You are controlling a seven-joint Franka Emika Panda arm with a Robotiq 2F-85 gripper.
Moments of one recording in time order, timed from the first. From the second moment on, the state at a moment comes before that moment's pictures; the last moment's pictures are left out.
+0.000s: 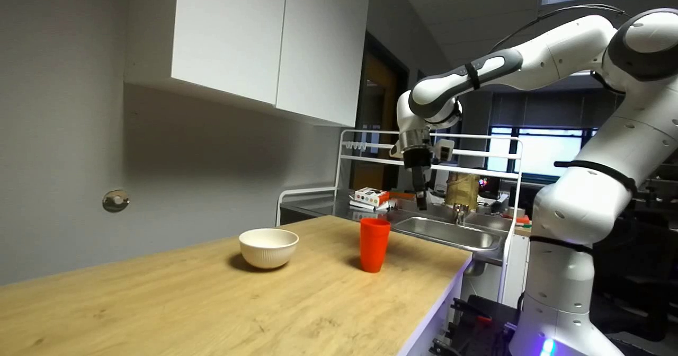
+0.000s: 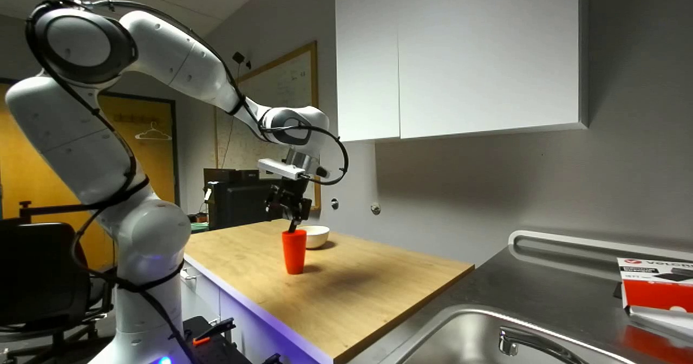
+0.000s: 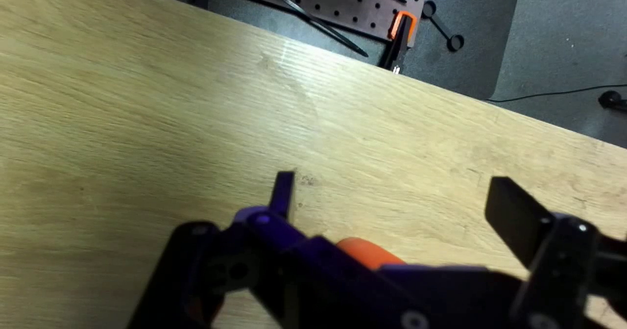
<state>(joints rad) 0.04 -0.51 -0.18 -2.53 0.07 1.72 -0.37</state>
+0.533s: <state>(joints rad) 0.04 -0.50 -0.17 -2.52 0.07 1.72 -0.36</state>
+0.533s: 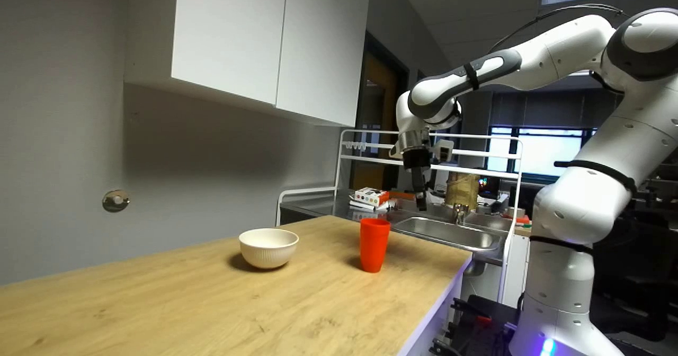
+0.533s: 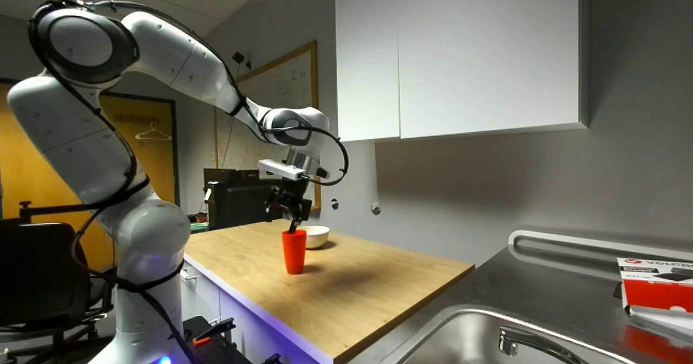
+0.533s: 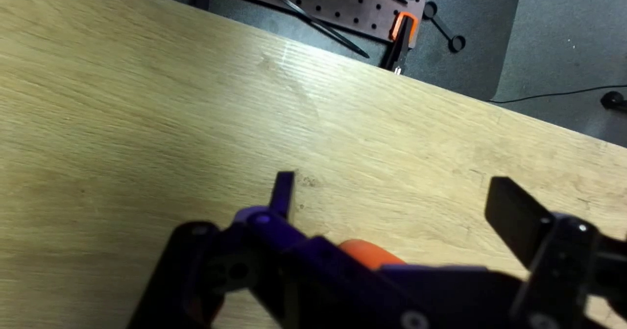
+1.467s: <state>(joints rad) 0.03 -0.35 -0.08 -2.48 0.10 1.96 -0.12</state>
